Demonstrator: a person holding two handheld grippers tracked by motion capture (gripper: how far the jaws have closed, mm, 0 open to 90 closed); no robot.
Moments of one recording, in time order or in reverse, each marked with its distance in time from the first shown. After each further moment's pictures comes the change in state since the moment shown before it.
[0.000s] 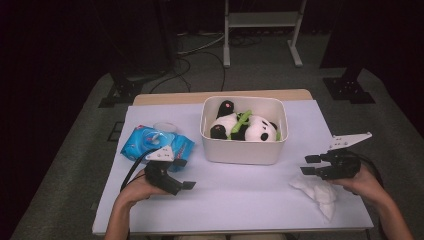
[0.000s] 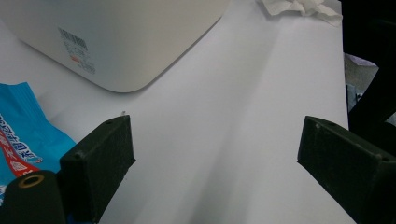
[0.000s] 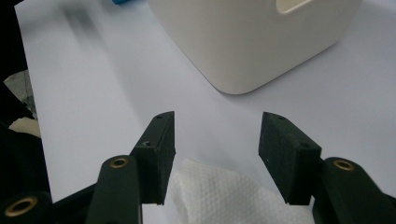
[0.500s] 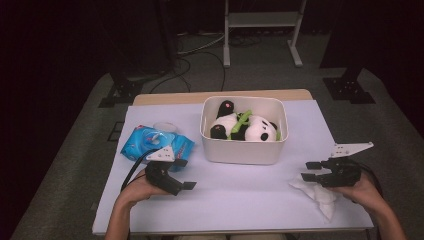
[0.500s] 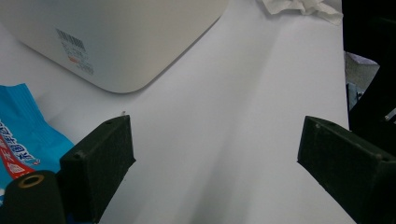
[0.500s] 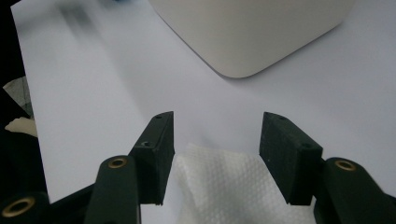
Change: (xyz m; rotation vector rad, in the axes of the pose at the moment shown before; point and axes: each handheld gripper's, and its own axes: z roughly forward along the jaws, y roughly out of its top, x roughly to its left) left arm -0.001 0.000 0.001 0.003 0.001 0.000; right arm 0.004 -0.022 0.004 -0.025 -0.009 0.021
